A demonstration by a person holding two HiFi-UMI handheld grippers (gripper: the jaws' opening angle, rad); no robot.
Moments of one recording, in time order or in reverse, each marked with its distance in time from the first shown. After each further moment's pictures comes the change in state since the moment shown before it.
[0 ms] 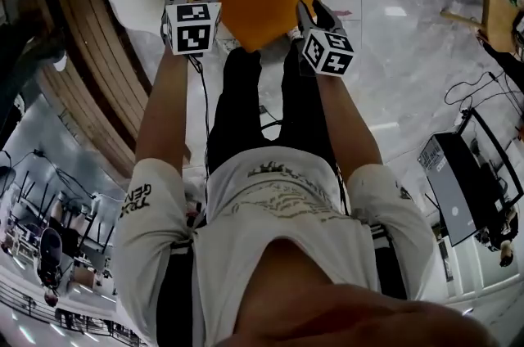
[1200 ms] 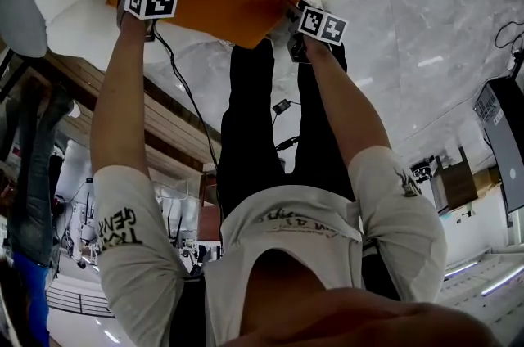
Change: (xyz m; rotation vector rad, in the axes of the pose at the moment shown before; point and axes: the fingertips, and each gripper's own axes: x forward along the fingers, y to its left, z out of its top) left arm 0.234 0.041 -0.129 0.526 0.480 0.037; right arm 0.134 -0.121 -0.275 0.709 0.269 -0.044
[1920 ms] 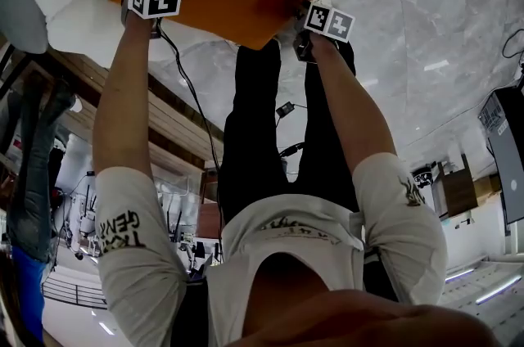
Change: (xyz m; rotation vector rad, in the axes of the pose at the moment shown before) left arm 0.015 0.001 -0.007 -0.045 -0.016 0.022; right arm 0.024 -0.011 -0.011 0.029 0.082 -0.025
